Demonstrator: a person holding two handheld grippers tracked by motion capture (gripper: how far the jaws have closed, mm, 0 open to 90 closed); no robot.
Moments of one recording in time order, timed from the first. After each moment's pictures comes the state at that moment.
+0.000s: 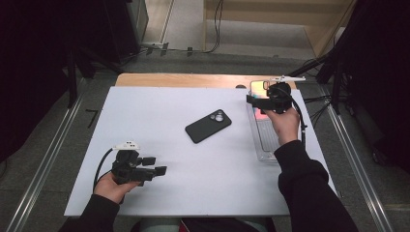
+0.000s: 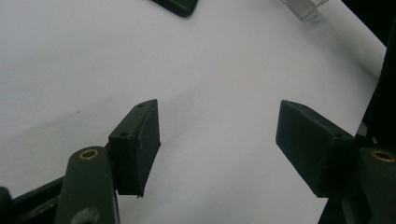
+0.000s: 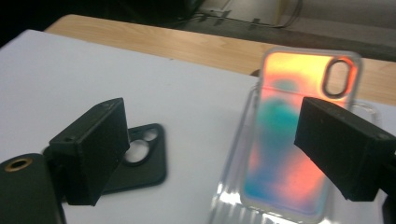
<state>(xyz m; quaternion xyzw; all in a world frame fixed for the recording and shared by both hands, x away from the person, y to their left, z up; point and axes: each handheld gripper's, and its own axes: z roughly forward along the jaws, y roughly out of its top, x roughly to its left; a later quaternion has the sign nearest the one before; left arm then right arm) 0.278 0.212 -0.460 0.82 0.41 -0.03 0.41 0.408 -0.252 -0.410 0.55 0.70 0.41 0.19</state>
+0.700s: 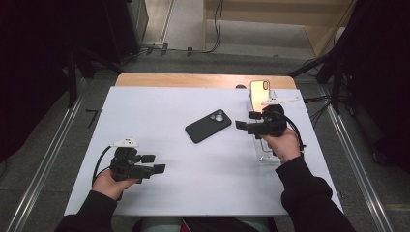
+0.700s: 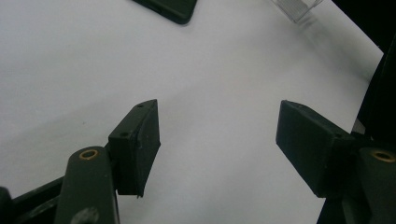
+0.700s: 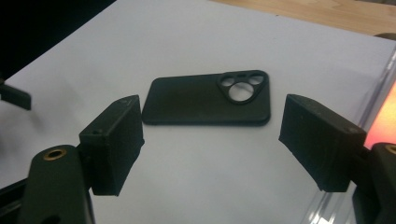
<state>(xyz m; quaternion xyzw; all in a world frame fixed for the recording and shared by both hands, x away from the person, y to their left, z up) 0.286 0.215 -0.456 0.82 0.39 -0.04 0.42 0.346 -0.227 -0.421 0.45 0.76 0.45 0.08</state>
